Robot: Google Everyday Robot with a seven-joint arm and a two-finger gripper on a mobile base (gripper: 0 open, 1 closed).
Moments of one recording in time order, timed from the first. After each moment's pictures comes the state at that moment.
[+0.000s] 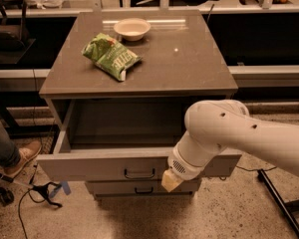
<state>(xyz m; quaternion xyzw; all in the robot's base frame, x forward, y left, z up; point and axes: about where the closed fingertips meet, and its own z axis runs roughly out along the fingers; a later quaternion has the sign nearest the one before) 0.408 -0.059 0.660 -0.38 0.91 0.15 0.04</state>
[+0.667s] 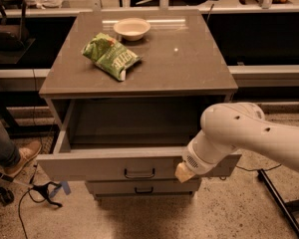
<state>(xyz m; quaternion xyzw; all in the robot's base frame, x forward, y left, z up) 0.440 -0.099 0.644 -0.34 0.93 0.13 0.08</state>
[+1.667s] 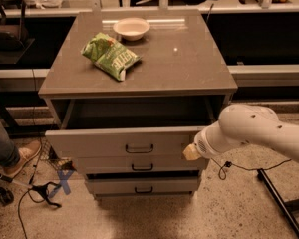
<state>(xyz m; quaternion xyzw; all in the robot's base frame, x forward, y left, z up) 0.524 -0.141 0.627 -0.26 0.94 0.14 0.19</state>
